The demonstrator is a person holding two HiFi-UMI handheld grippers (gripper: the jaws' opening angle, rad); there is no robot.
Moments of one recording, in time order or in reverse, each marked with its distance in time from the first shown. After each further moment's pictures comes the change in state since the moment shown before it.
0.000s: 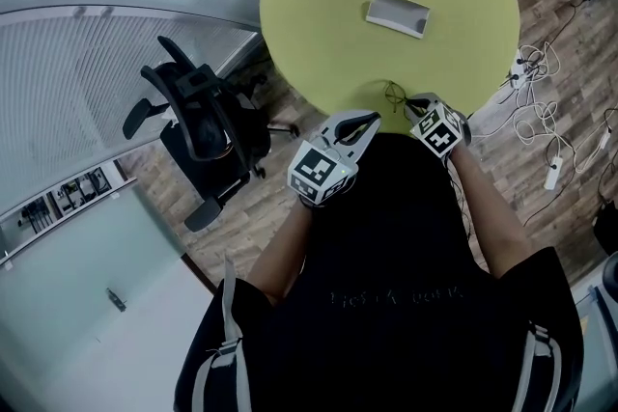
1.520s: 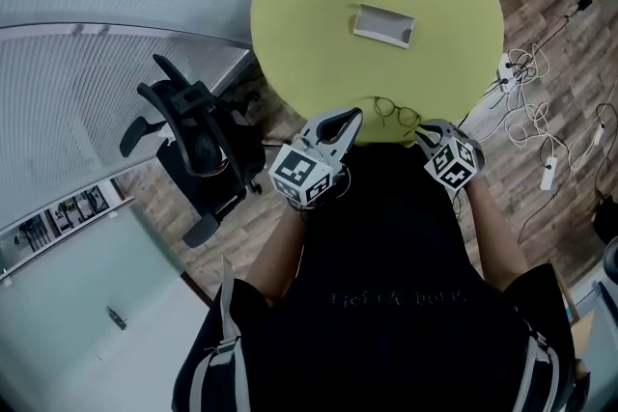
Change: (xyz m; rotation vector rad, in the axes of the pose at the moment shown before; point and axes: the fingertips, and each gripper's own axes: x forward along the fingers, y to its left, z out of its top) left arm -0.007 0.023 0.031 -0.039 -0.114 0.039; right arm -0.067 0.020 -0.035 -0.129 -0.010 -0.041
